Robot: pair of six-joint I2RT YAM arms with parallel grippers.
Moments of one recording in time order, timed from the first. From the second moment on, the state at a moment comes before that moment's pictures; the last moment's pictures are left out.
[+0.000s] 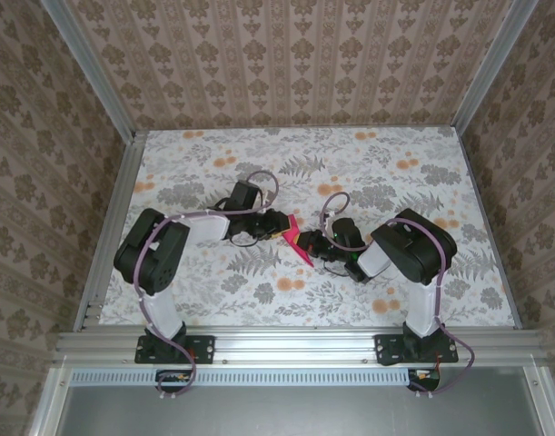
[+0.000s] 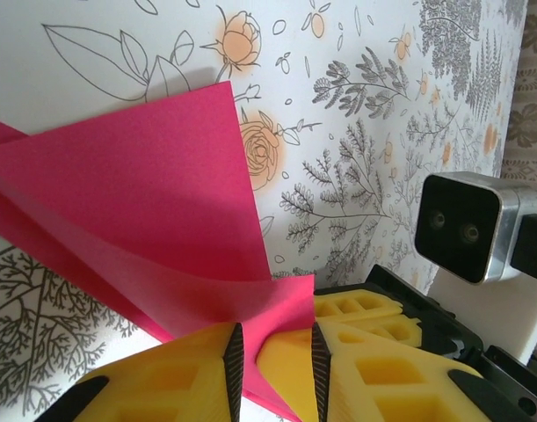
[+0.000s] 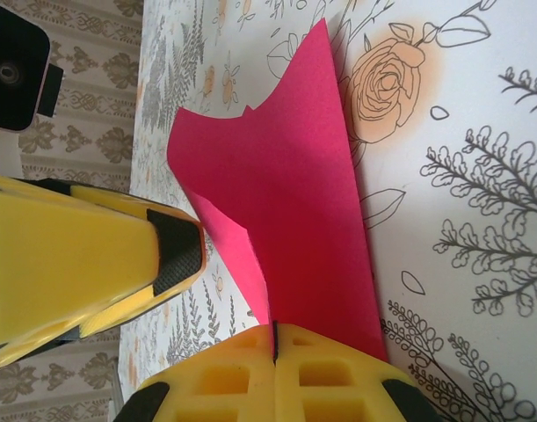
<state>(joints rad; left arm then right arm) -0.58 1.82 0.94 0.02 0.60 -0.81 0.54 1.94 0.52 1.00 -0.40 1.06</state>
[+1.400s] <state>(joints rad) -0.56 1.87 0.96 0.03 0.59 -0.82 0.51 1.74 0.57 0.61 -0.51 0.89</state>
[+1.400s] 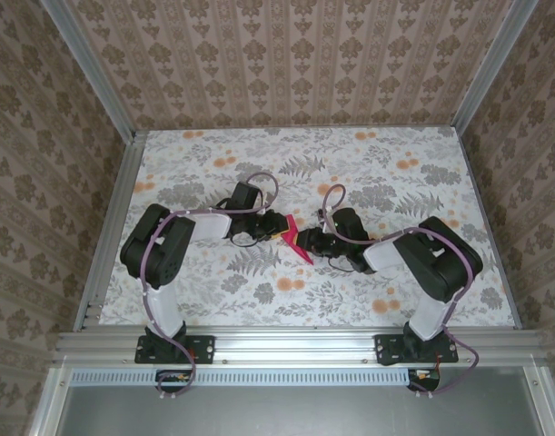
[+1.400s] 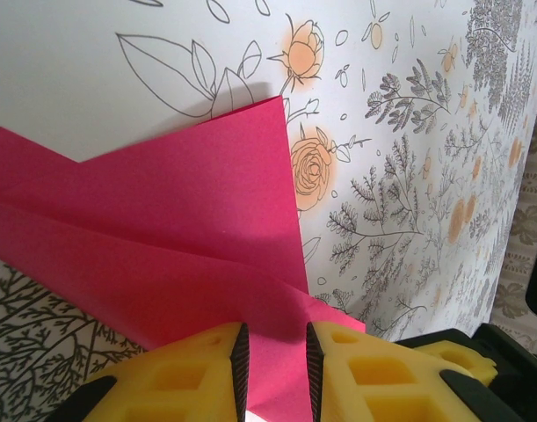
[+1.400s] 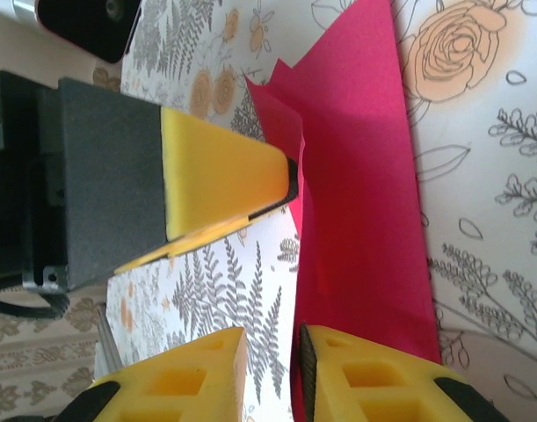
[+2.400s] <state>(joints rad) -0.56 1.87 0.96 0.03 0.59 -0.83 0.54 1.68 0.65 0.22 -0.50 0.57</state>
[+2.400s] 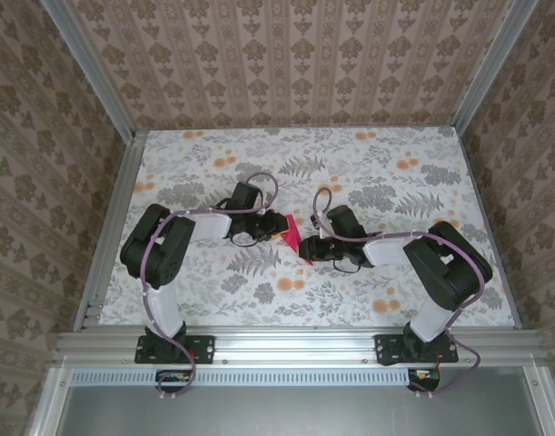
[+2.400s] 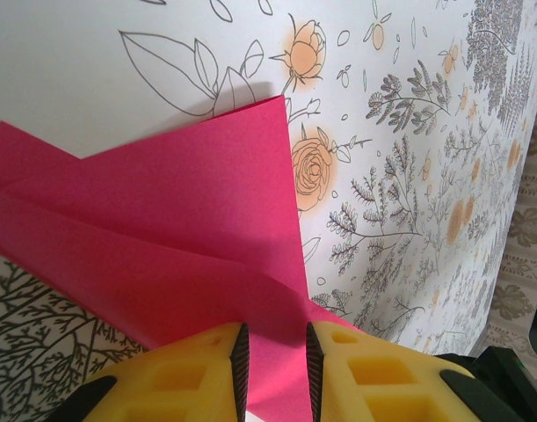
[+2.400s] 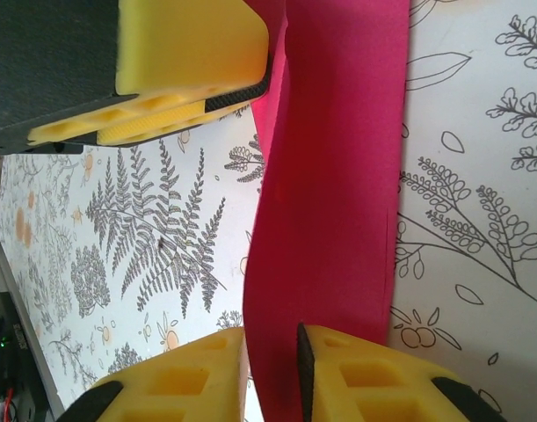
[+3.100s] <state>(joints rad) -0.55 1.77 0.91 0.03 0.59 -0.81 0.53 1.78 0.66 0.32 -0.54 0.68</state>
